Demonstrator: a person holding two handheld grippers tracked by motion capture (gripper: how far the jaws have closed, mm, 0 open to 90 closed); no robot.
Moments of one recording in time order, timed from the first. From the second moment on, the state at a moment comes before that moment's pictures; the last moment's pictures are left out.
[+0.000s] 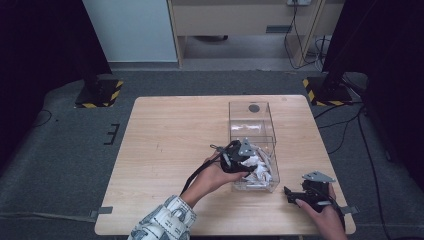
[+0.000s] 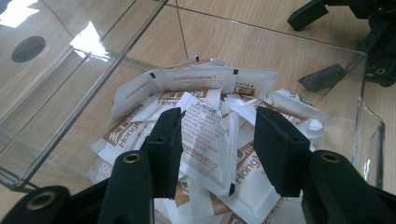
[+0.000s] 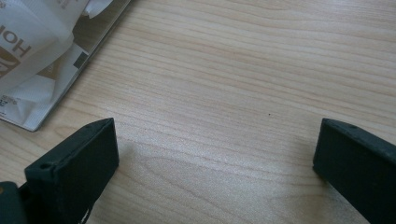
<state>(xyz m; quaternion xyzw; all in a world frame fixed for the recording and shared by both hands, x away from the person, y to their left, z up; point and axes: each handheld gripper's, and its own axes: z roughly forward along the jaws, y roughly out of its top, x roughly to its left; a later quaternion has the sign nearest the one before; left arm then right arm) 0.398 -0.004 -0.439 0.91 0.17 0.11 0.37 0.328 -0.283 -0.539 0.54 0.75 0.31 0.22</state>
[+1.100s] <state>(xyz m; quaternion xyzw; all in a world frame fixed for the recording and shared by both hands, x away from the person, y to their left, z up) 0.406 0.010 -0.423 0.89 0.19 0.08 0.41 0.328 -0.283 -0.539 0.54 0.75 0.31 0.22</state>
